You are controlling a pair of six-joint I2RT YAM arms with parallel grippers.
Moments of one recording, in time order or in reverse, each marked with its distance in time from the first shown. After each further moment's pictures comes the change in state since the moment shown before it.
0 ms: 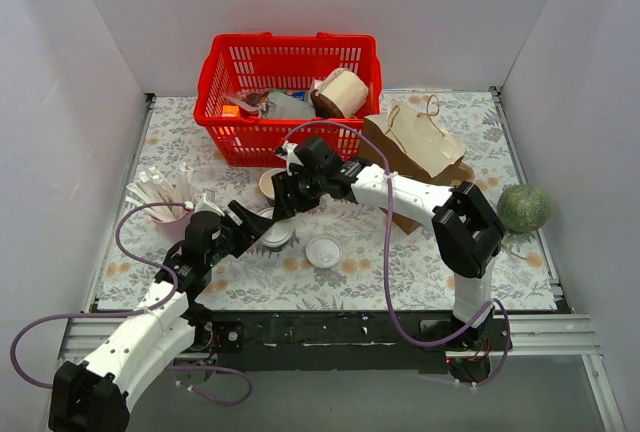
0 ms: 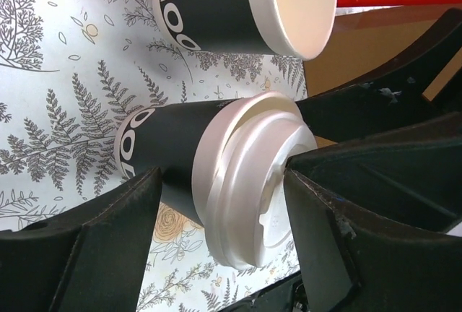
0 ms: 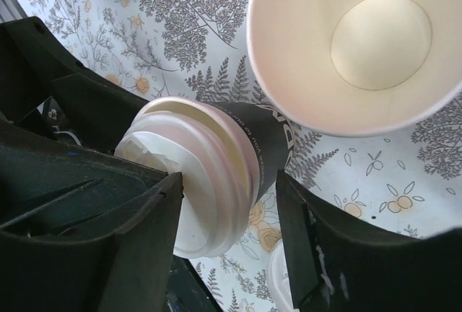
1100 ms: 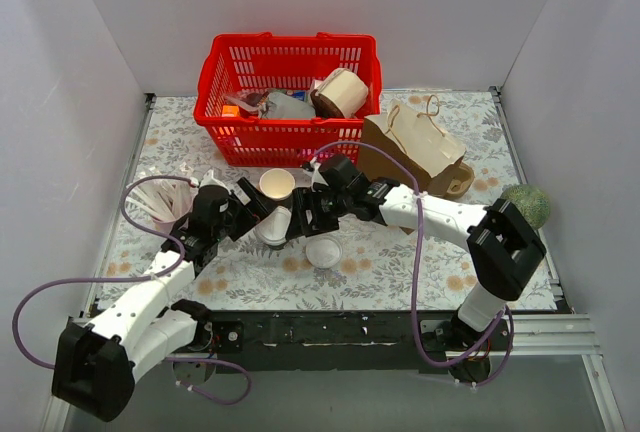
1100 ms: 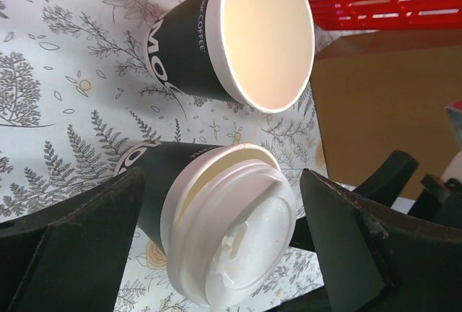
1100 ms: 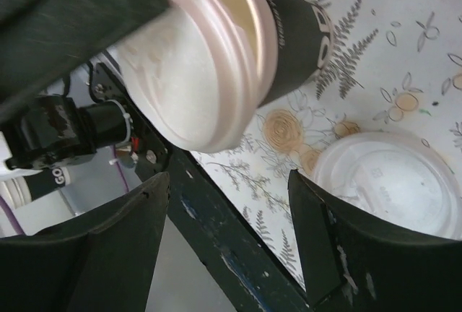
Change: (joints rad) left arm 0.007 0.223 0.216 -0.068 -0.065 0.084; right arm -0.005 -0.236 -0.324 0.075 -0.037 0.224
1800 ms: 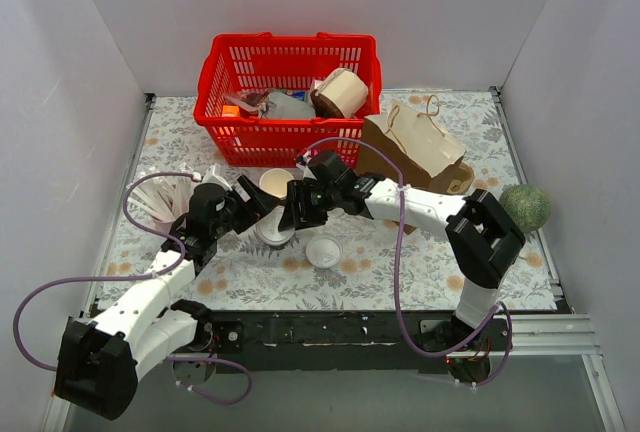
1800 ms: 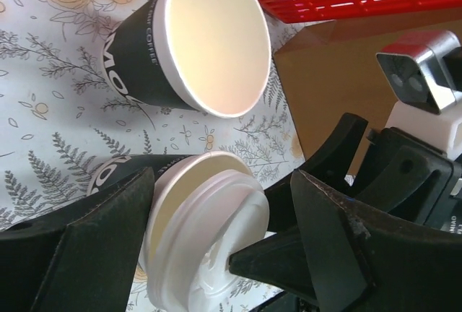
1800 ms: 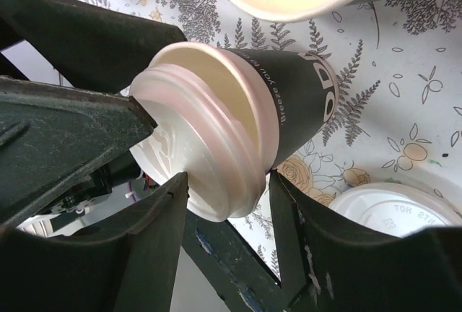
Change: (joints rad) left arm 0.027 0.045 -0.012 0.138 0.139 0.041; right arm 0.005 0.107 0.076 0.085 0.027 0.099
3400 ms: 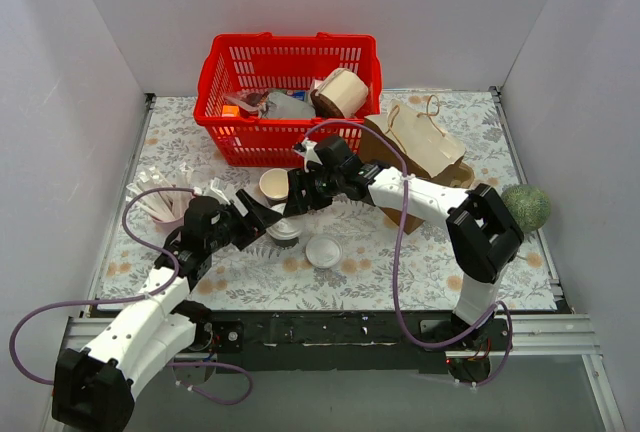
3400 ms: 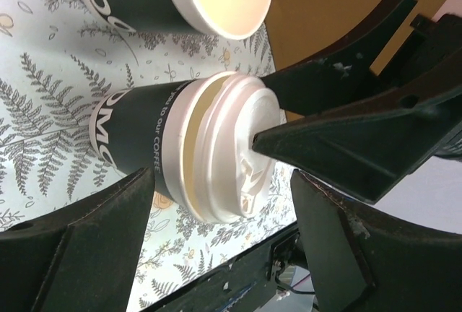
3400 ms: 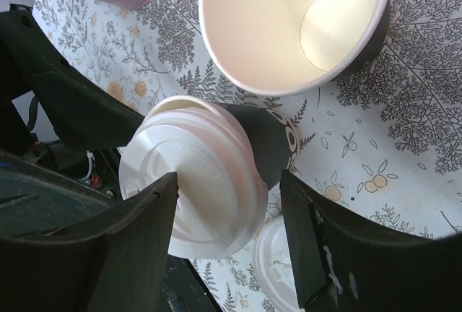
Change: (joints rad) left arm 0.007 -0.152 -0.090 -0.096 0.126 -0.092; right arm -0.074 0.044 0.095 -0.045 -0.023 -0.295
